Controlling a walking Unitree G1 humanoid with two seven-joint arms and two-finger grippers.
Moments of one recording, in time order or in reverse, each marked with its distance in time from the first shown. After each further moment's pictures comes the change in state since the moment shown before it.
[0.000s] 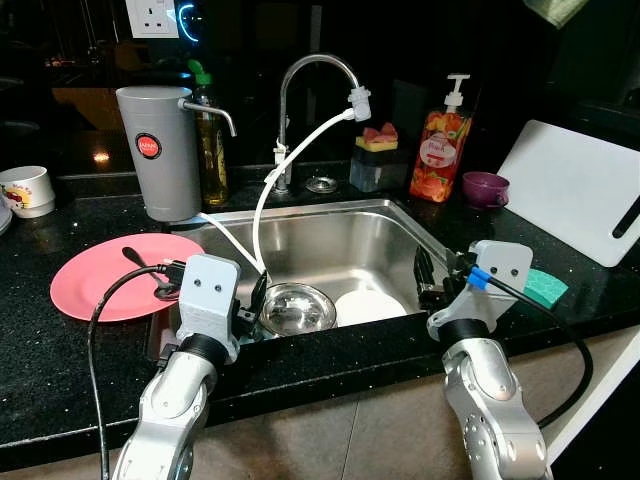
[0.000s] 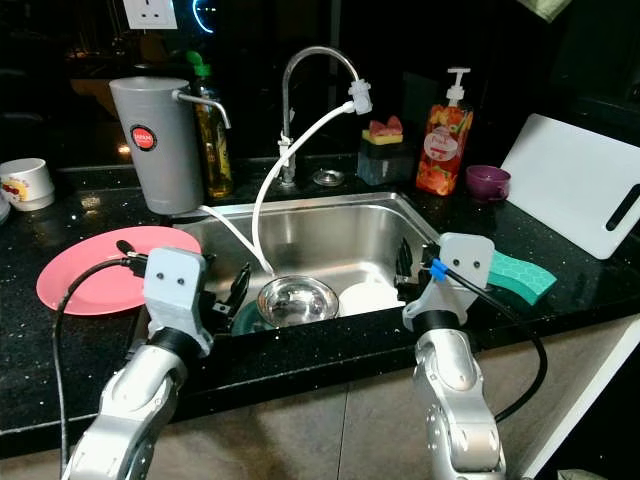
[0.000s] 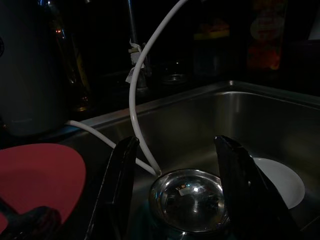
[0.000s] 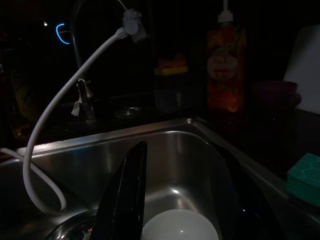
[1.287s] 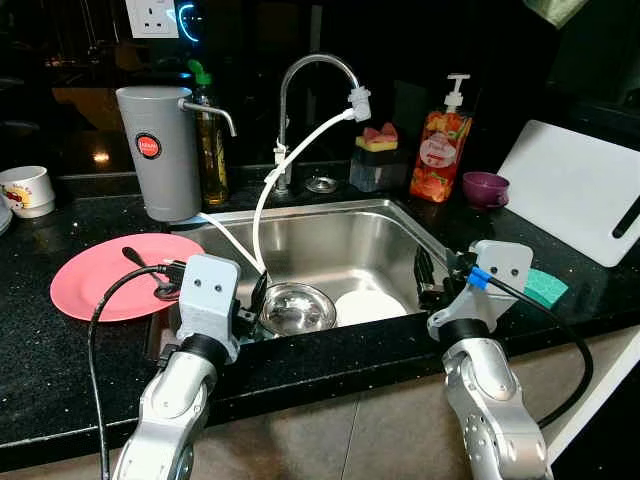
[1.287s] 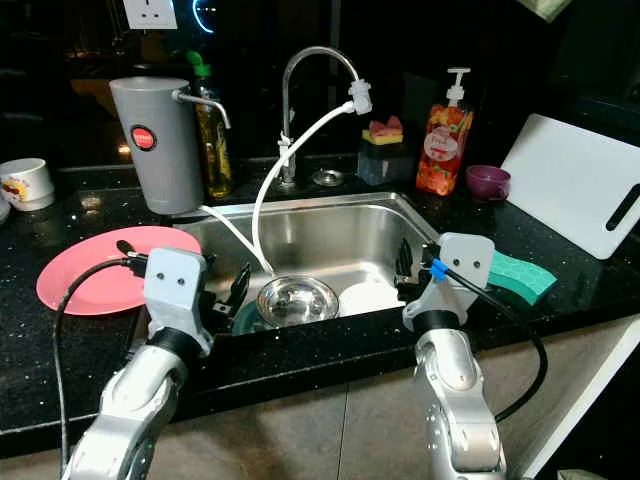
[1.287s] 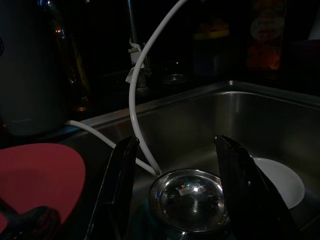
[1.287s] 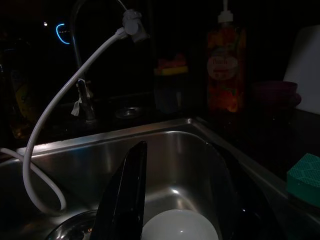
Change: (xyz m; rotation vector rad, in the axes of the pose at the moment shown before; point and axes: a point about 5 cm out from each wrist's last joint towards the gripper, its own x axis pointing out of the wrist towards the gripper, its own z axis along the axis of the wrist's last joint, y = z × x) left arm 0.000 0.000 0.000 -0.001 0.000 0.000; right arm 0.000 0.000 0.000 -0.001 0.000 0.000
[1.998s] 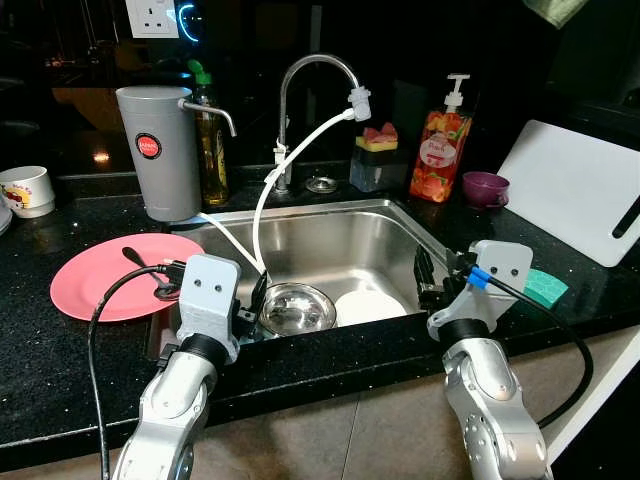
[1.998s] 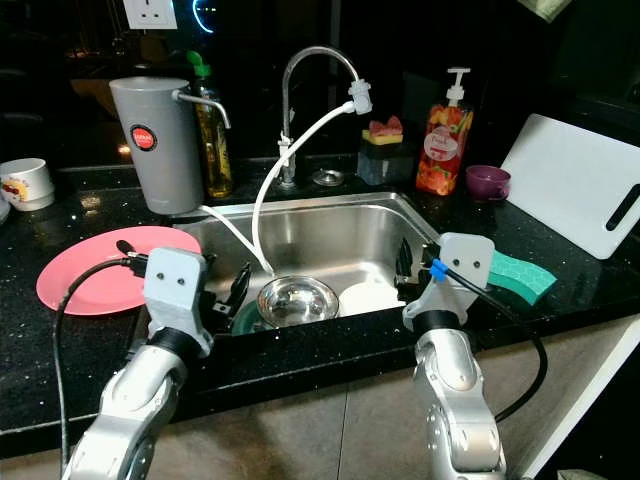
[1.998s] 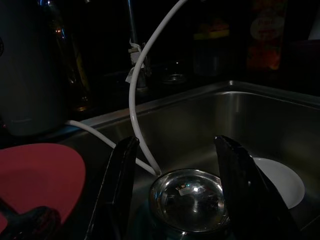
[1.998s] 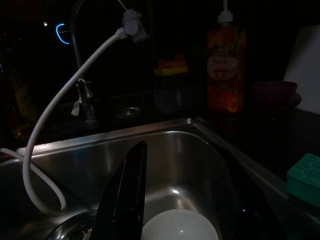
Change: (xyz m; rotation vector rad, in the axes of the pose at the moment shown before) left arm 0.000 0.000 0.000 0.000 0.000 0.000; right arm 0.000 0.000 0.000 0.000 0.000 0.000
